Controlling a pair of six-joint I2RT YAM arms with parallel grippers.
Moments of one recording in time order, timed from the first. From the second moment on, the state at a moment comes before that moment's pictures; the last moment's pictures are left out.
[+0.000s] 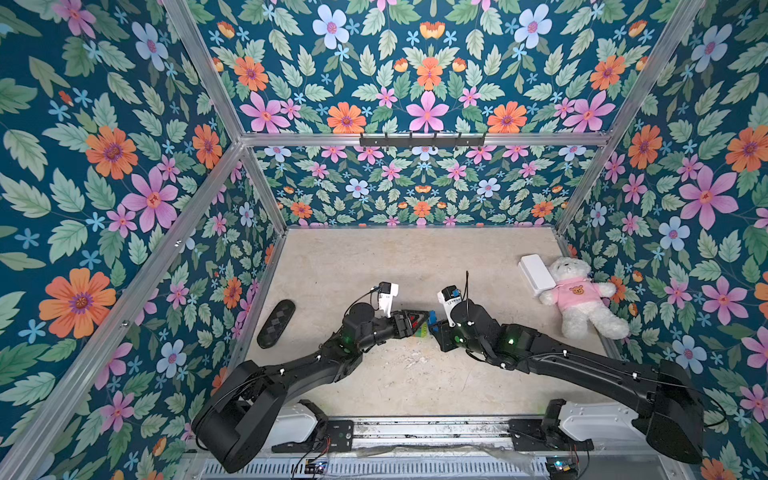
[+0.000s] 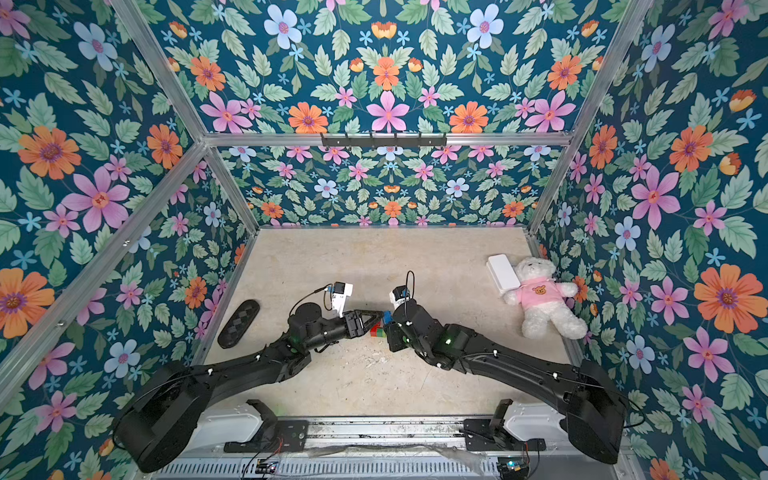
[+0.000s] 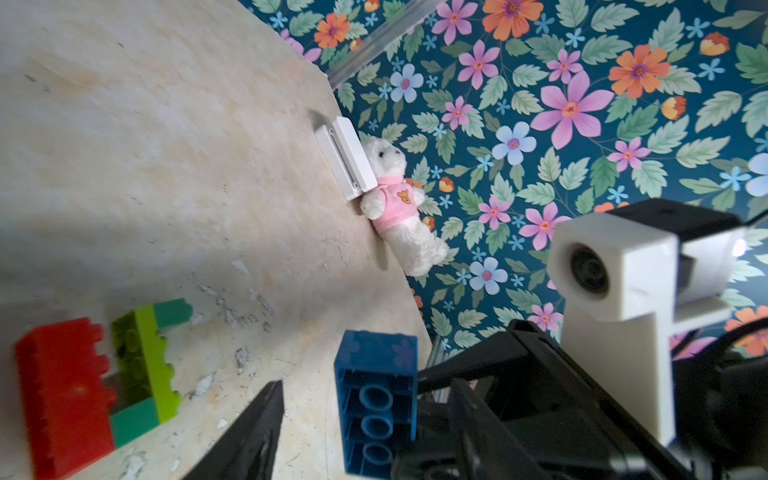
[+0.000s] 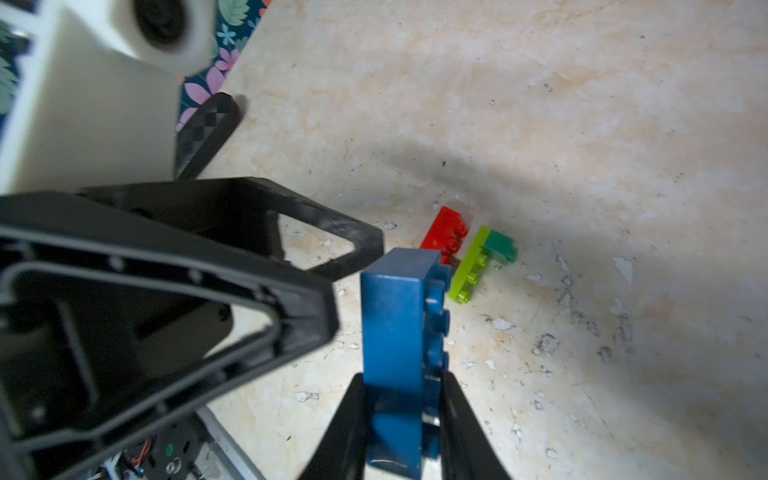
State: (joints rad) left arm -0.67 1.25 0.42 0.63 0.42 -0.91; right arm 1.00 1.26 0.85 -0.32 0.11 0.61
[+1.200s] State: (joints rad) left arm -0.67 1.68 0.89 0.05 0.25 -0.93; right arm 0.78 1.56 0.83 -0.27 -0.12 0.73
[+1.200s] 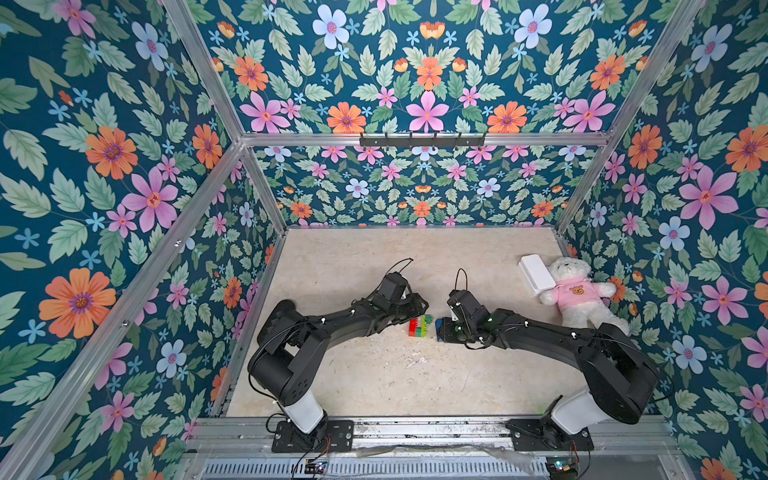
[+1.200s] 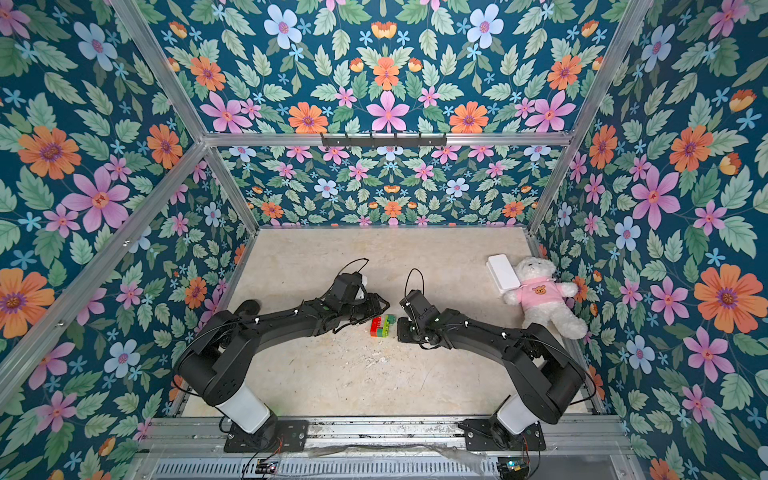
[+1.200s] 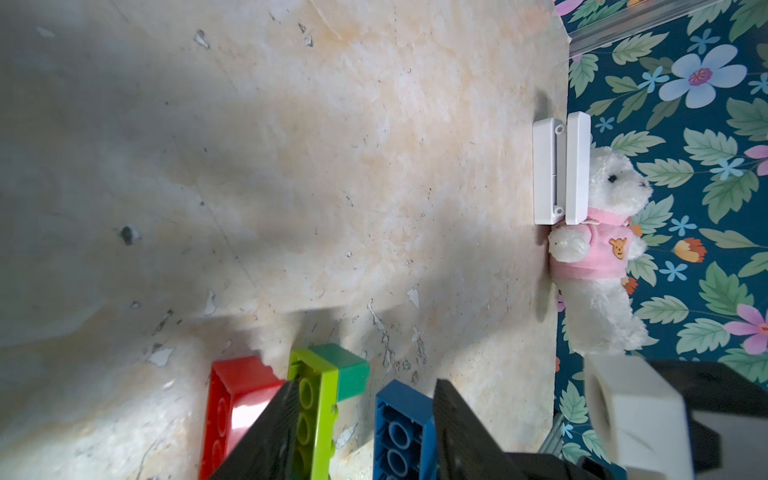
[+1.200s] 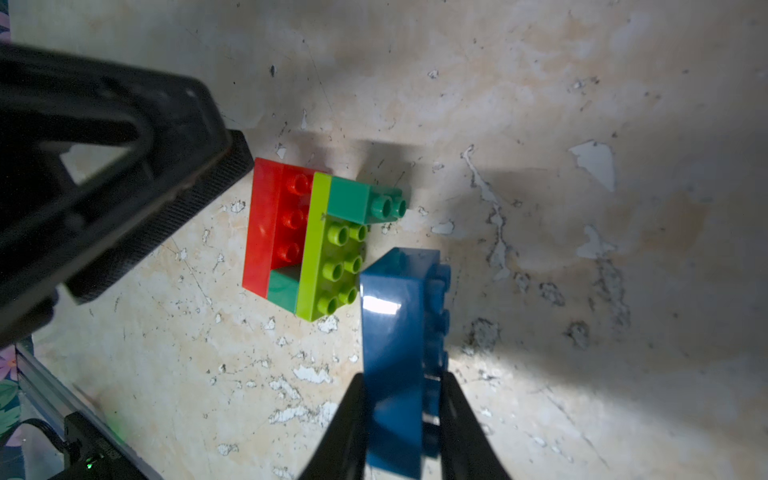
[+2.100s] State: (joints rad) left arm -0.68 1.73 0.92 0.04 0.27 -0.96; right arm 0.77 1.69 0.93 -0.31 -0.08 0.76
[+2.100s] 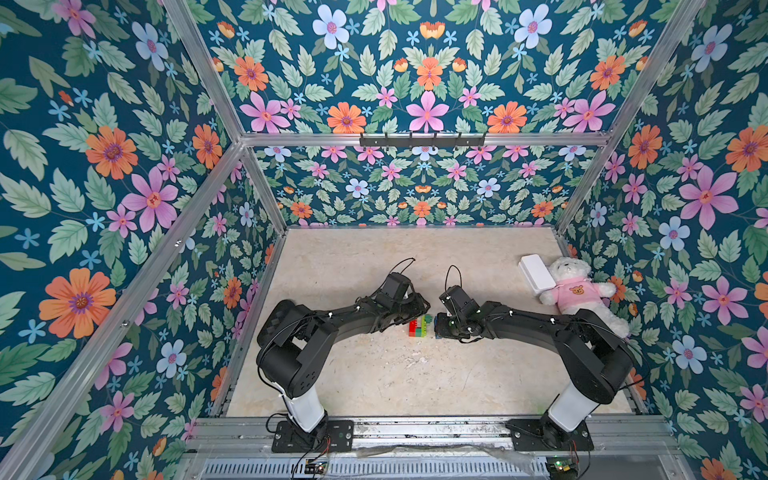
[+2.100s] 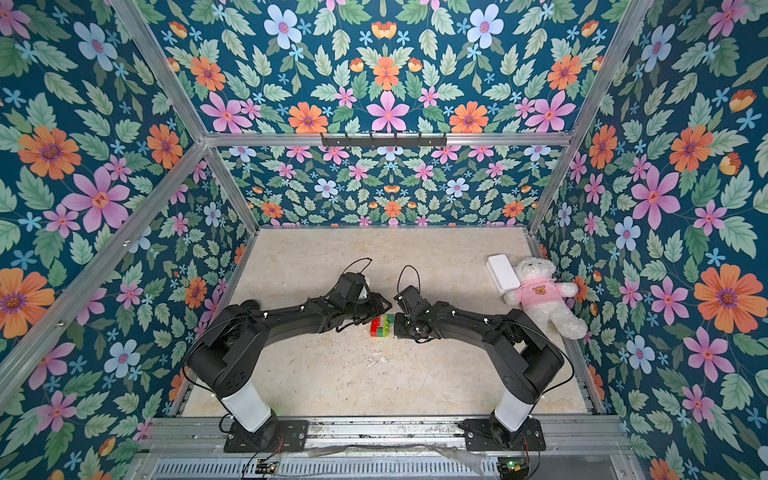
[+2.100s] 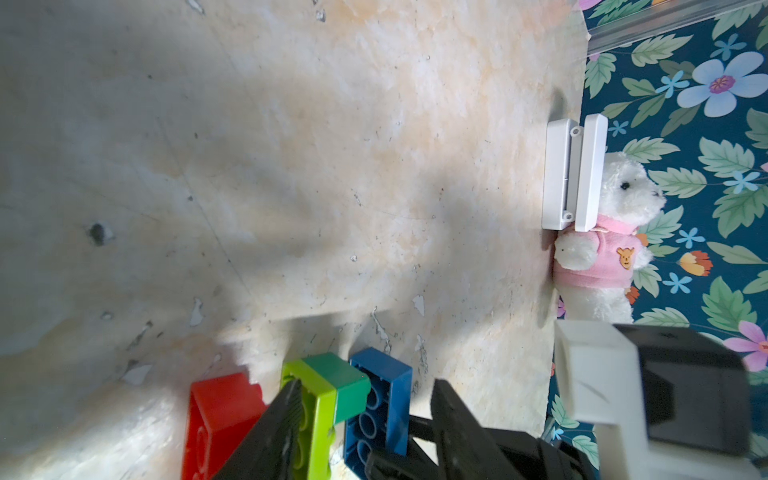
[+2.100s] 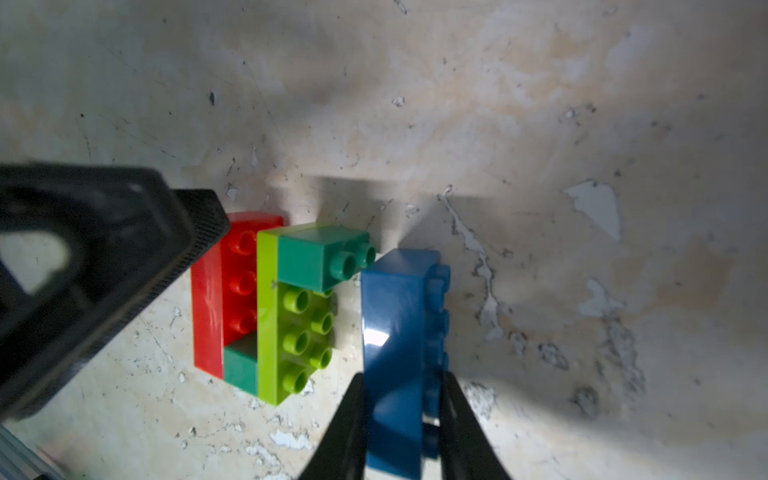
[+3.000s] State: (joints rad) left arm -0.68 1.75 0.93 0.03 0.26 -0.96; right arm 0.69 1.52 0.76 -0.15 -0.15 0.82
